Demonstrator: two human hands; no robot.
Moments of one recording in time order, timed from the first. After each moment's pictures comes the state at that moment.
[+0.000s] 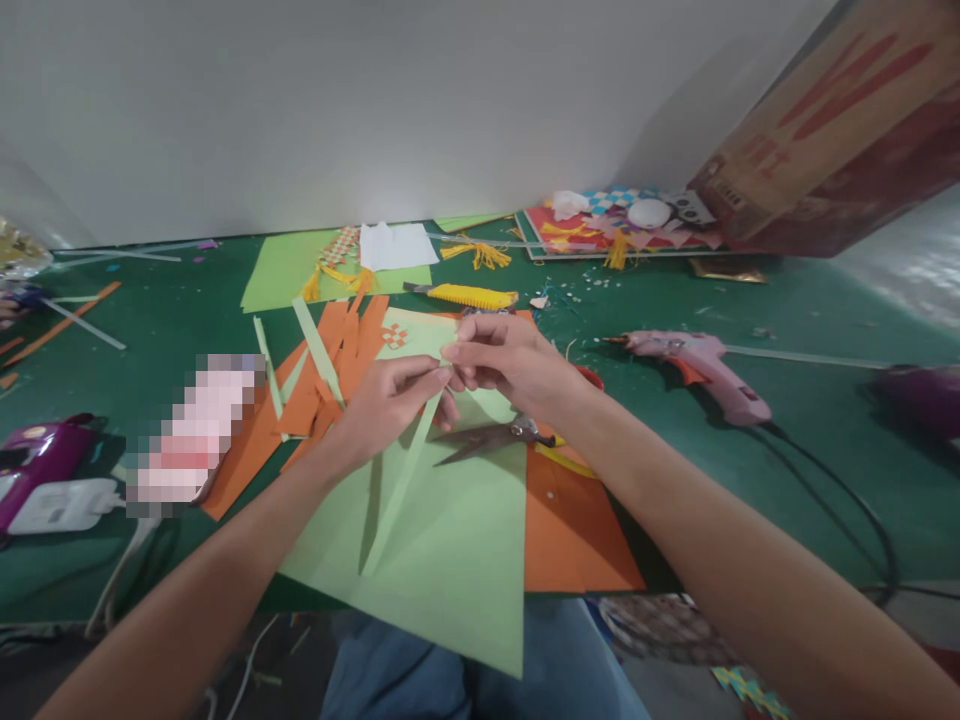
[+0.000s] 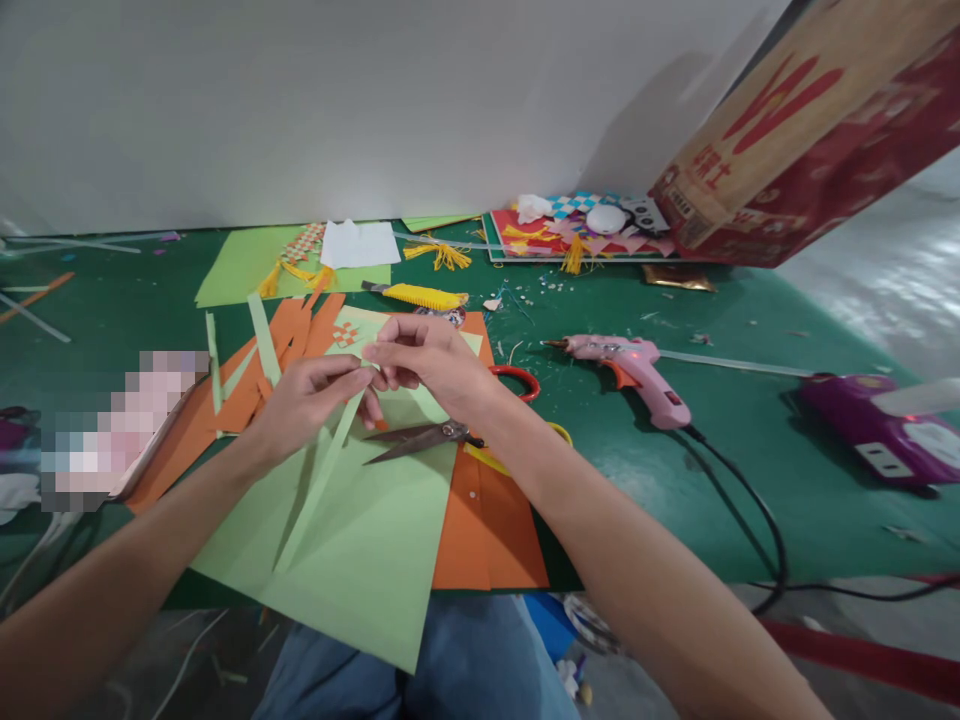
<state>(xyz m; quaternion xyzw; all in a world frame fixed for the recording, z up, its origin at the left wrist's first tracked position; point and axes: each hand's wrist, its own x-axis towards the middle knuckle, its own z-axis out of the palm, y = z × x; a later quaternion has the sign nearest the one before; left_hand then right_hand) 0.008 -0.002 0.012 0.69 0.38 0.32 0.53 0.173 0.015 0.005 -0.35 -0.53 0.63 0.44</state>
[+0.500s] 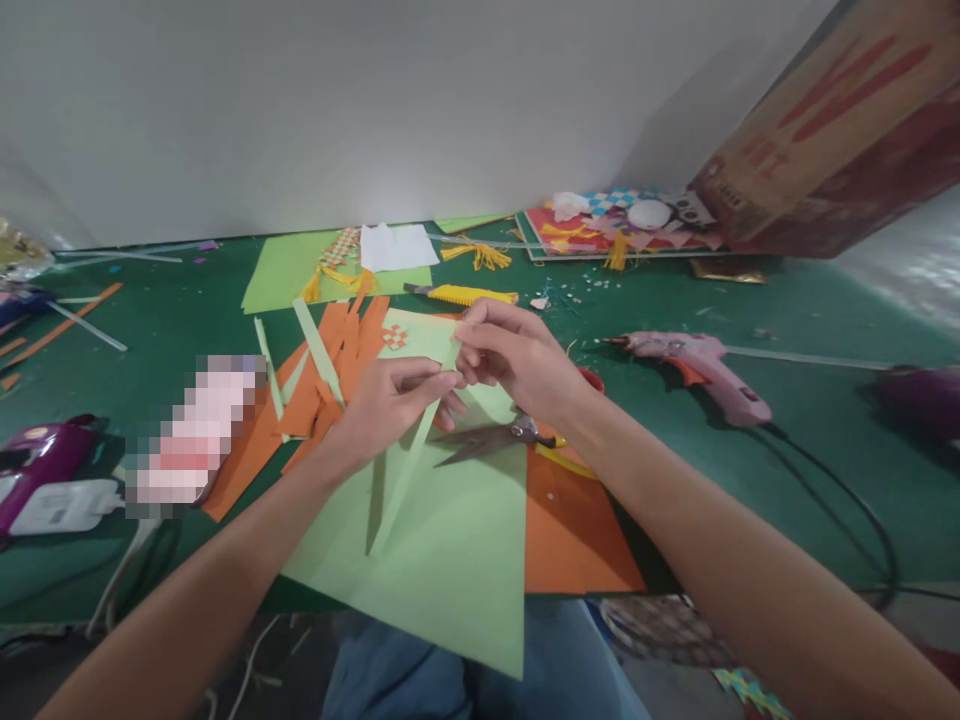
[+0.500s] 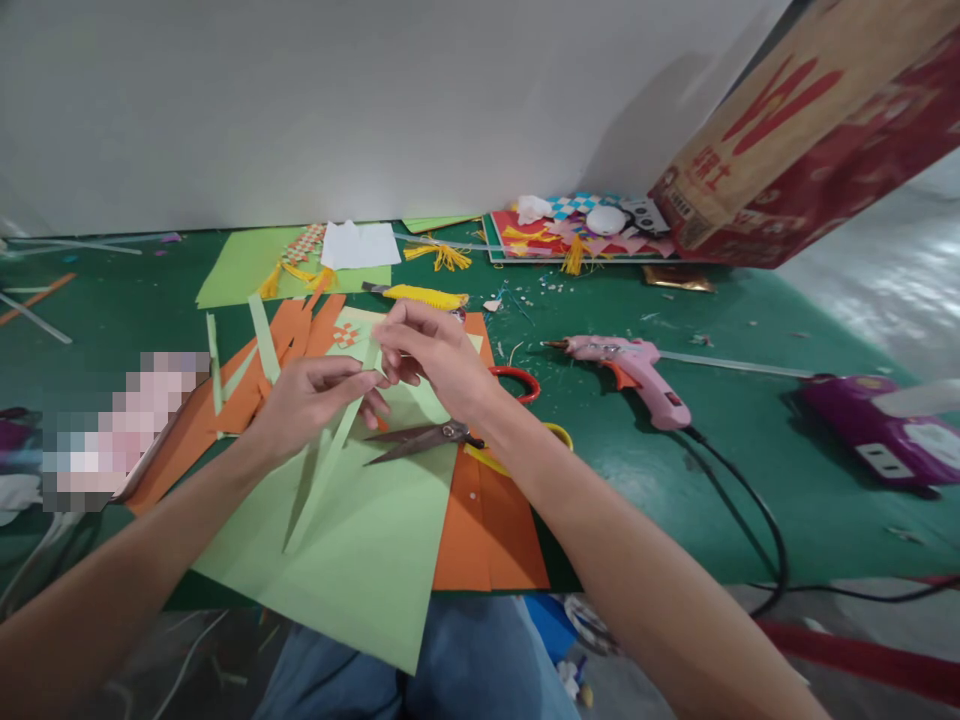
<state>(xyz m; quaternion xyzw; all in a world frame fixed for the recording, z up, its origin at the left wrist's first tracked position) 0.008 -0.002 0.010 0.70 0.42 0.32 0.49 0.171 0.012 0.011 -0.35 -0.50 0.61 0.50</state>
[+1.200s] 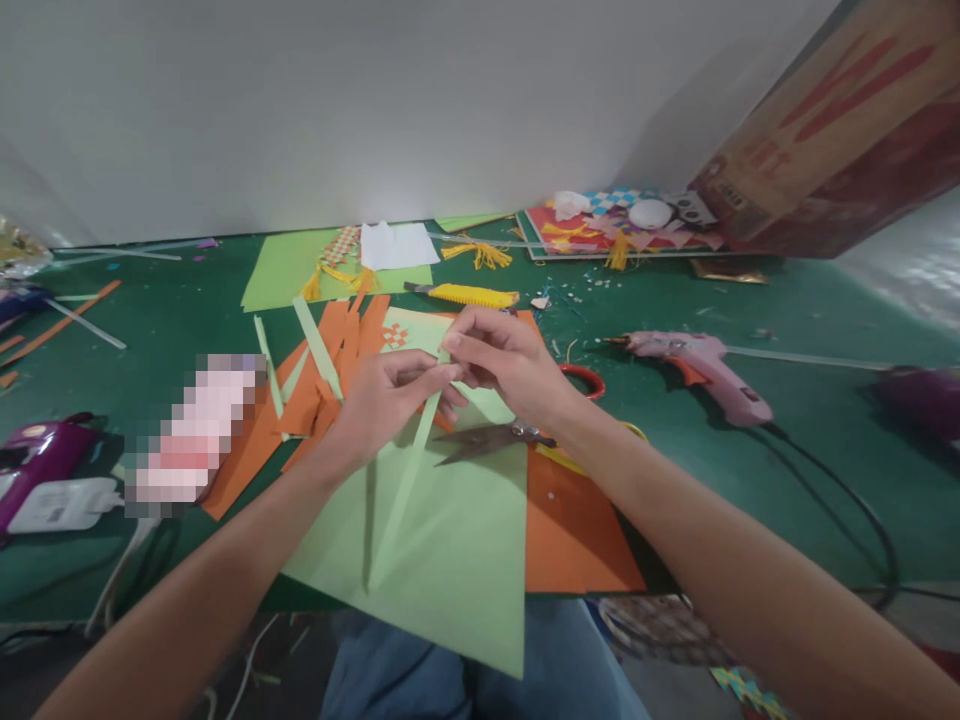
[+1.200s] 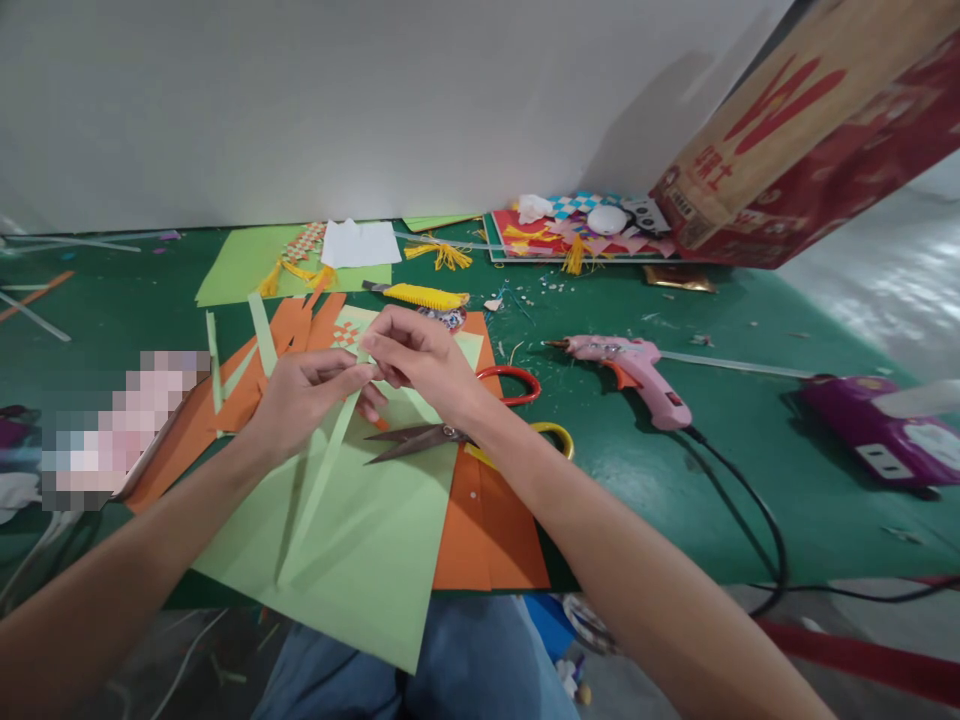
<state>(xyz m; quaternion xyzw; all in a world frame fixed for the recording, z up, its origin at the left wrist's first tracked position) 0.010 -0.003 0.012 0.65 0.41 0.37 0.52 0.167 0.011 0.002 -0.32 -0.56 0.58 0.50</state>
